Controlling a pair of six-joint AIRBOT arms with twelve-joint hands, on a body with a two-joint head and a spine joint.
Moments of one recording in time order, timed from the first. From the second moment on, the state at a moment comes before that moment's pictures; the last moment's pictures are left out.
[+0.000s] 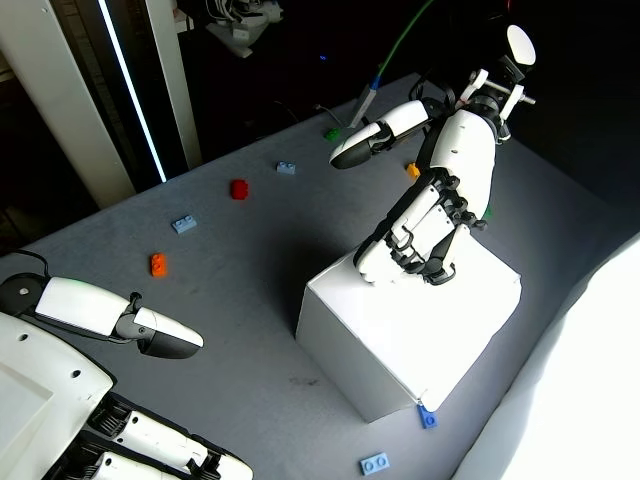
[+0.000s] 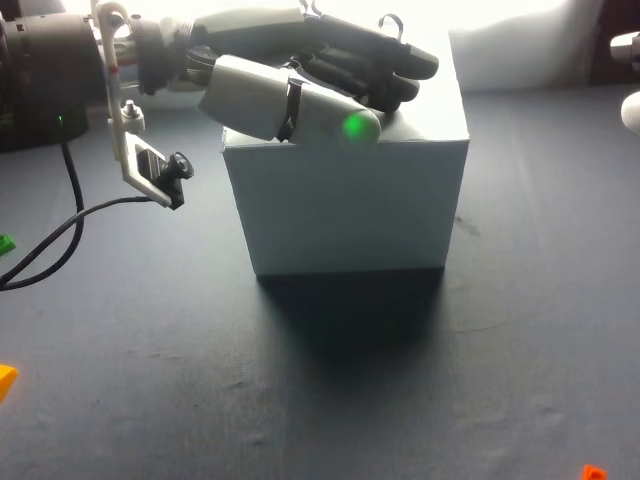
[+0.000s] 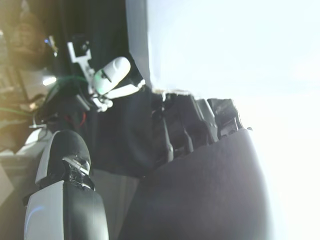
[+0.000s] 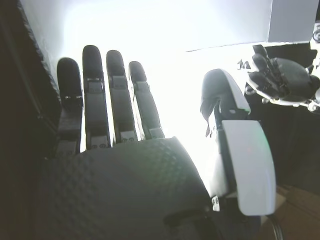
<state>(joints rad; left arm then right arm) 0.21 -1.25 1.61 1.24 -0.78 -0.92 -0.17 -0.70 1.02 0.51 0.22 -1.19</state>
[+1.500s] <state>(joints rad) -0.28 -0.76 1.20 2.21 -0.80 -1.51 -0.19 -0.69 1.01 0.51 0.23 -1.18</state>
